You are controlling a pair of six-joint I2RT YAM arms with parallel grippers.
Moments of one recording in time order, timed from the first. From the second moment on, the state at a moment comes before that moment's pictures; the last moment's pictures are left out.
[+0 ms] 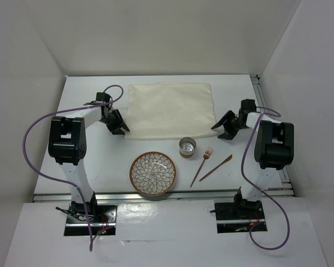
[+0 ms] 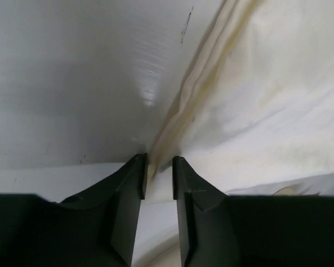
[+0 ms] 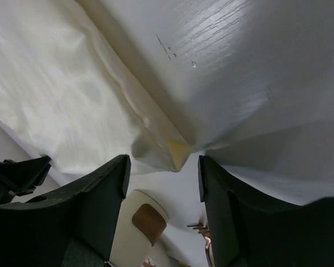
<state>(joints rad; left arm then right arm) -0.03 1.96 1.31 -0.54 0.33 -0.62 -0.15 1.83 1.08 -0.39 -0.46 0.70</state>
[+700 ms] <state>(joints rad) -0.03 1.95 1.29 -0.58 0.25 -0.61 -0.07 1.76 0.92 -0.30 -0.42 0.72</state>
